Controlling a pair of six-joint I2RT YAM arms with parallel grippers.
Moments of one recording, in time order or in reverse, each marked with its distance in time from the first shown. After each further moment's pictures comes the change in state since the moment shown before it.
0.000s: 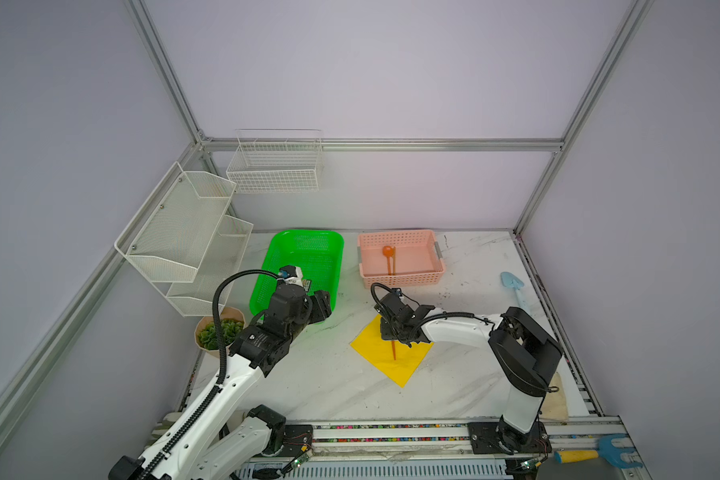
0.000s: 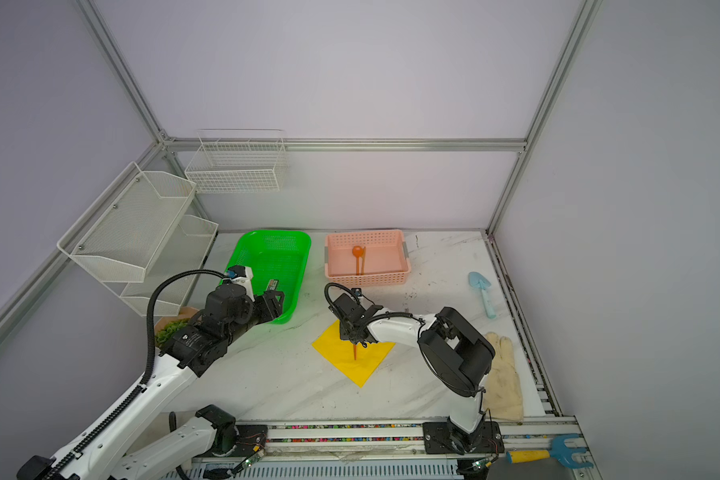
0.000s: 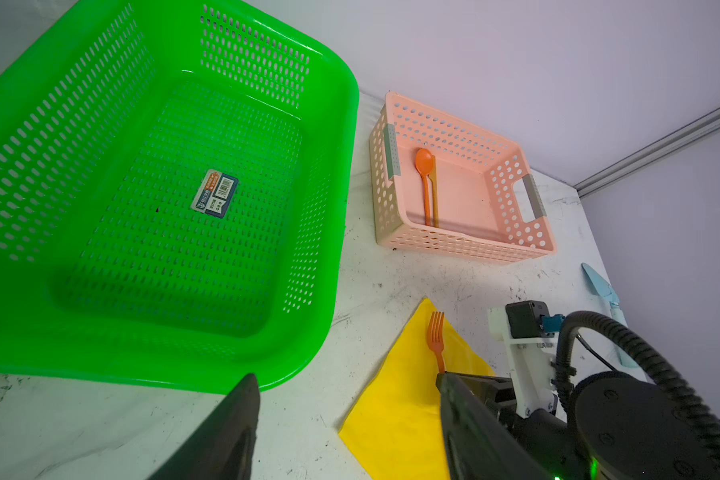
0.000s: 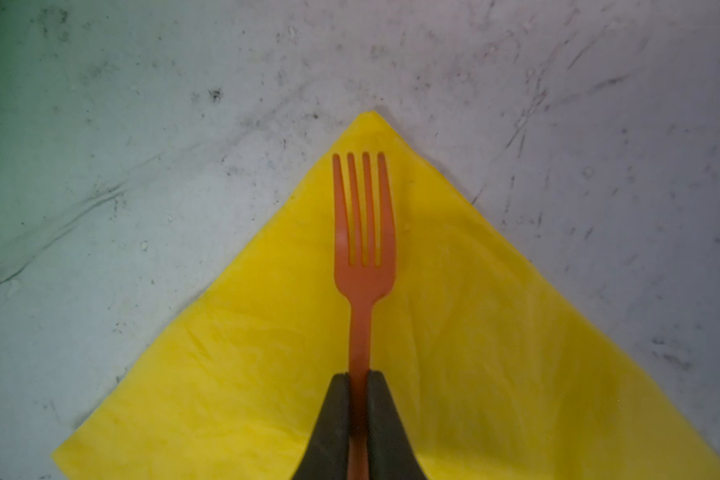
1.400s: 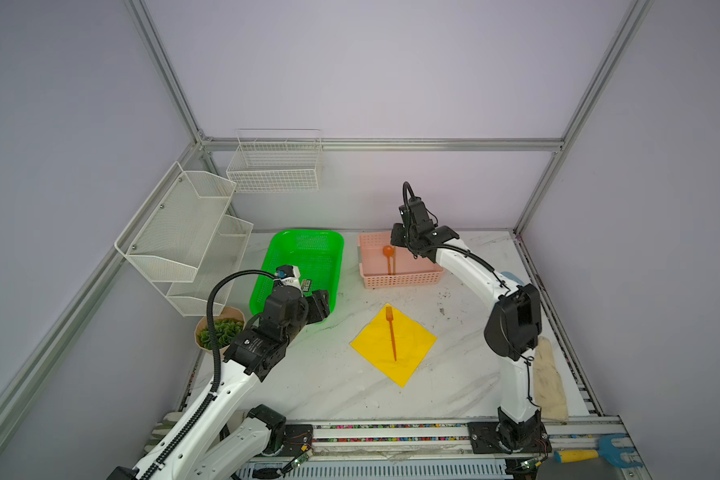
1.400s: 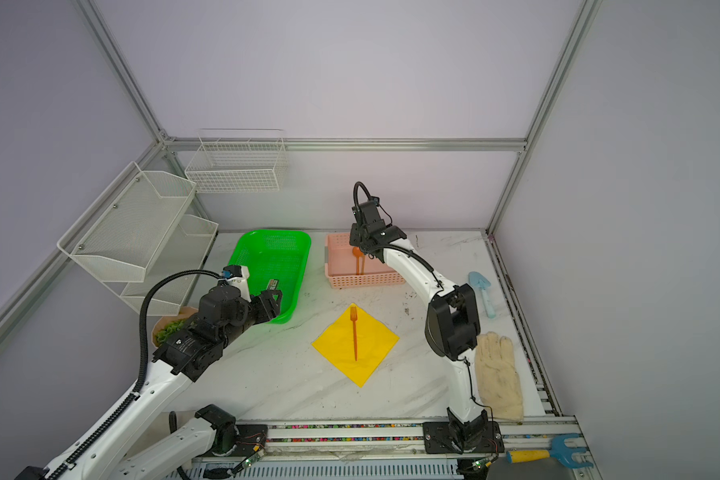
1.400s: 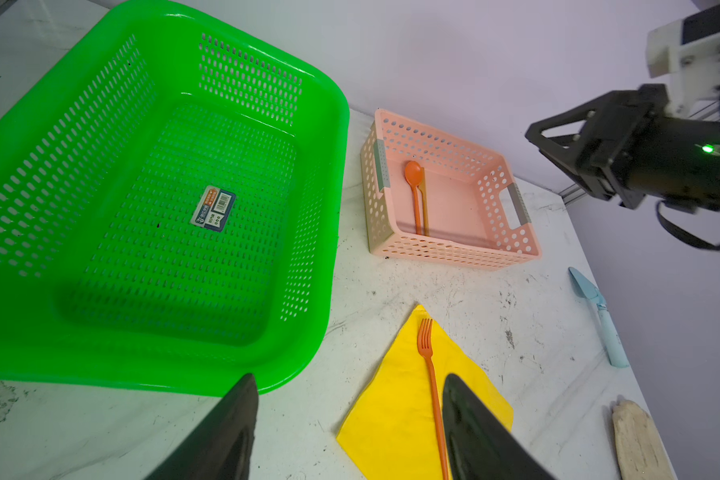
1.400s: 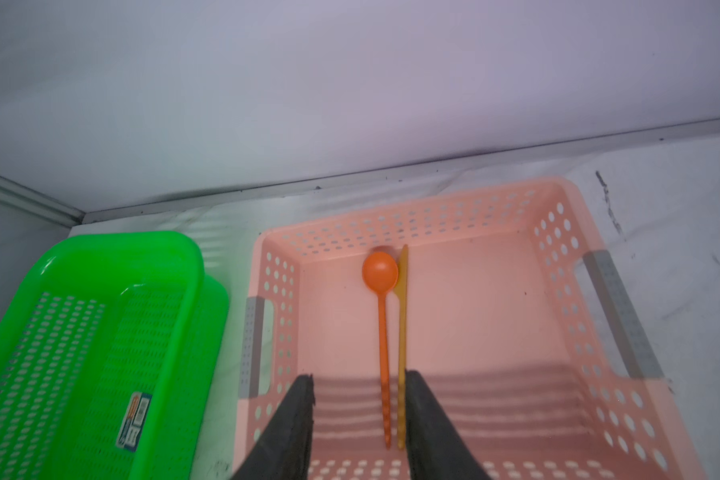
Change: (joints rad) left arm 0.000 -0.048 0.000 0.002 0.002 0.023; right arm -0.360 0.347 0.991 -0.220 -0.040 -0.262
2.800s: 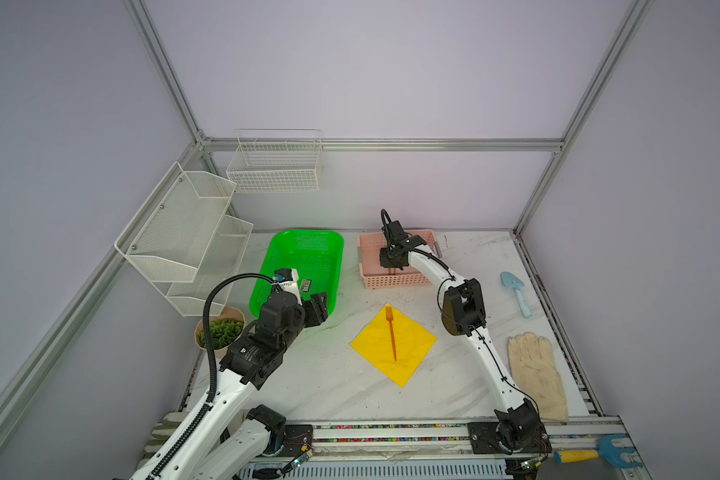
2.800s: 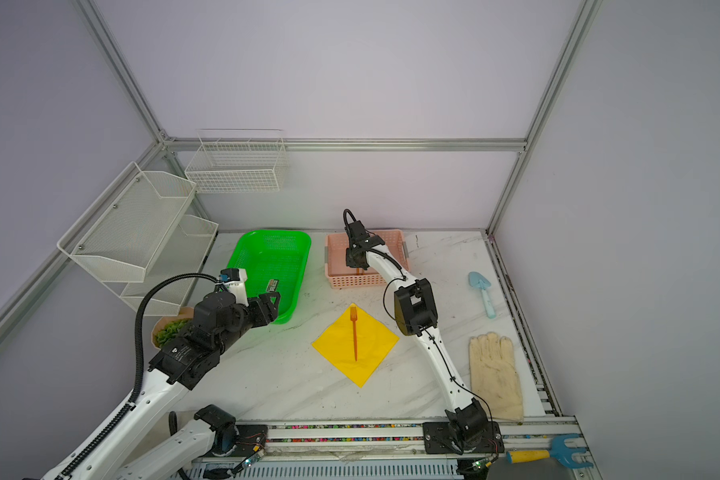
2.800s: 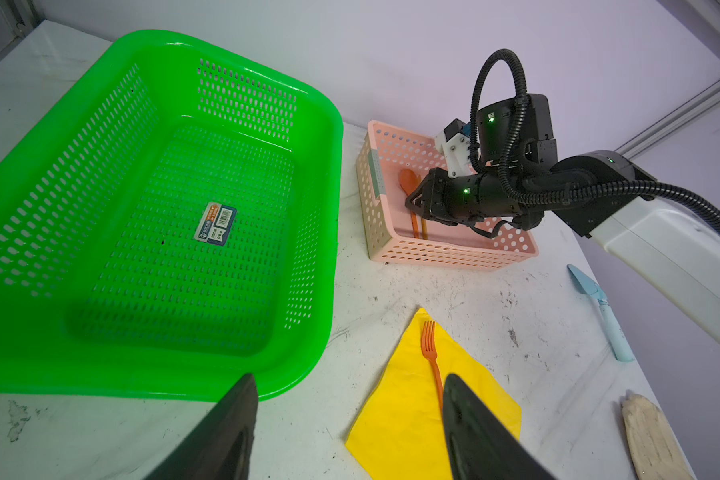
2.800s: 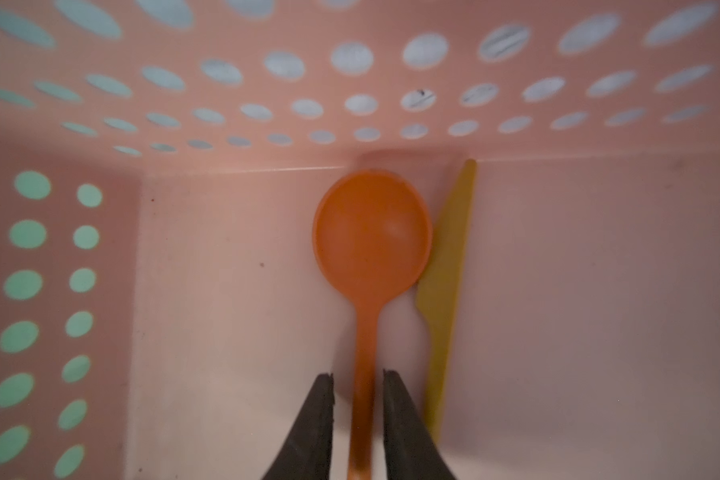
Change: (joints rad) left arm 0.000 -0.057 -0.047 0.036 -0.012 0.053; right arm -0.018 0.546 0.475 -0.245 -0.119 -0.085
